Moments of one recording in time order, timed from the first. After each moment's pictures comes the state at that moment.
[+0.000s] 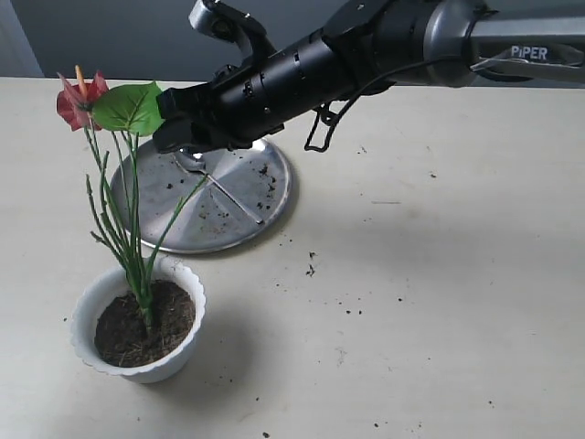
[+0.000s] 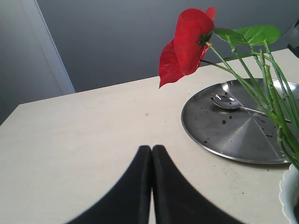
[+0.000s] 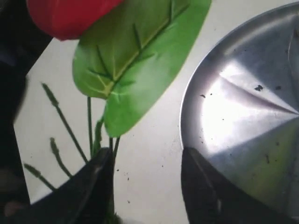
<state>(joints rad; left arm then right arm) -0.05 0.03 0.00 0.07 0.21 0.11 0.73 2.07 -1.57 1.16 0.76 -0.78</state>
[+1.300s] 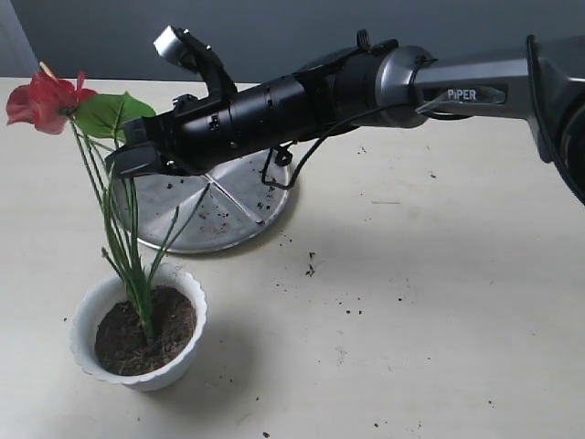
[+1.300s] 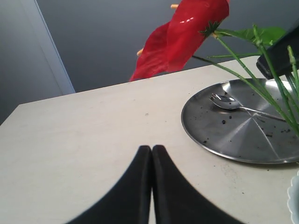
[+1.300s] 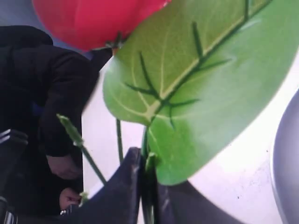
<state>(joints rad) -0.05 0.03 0.00 0.07 0.21 0.11 0.78 2.18 -1.57 1.53 0.90 -1.15</state>
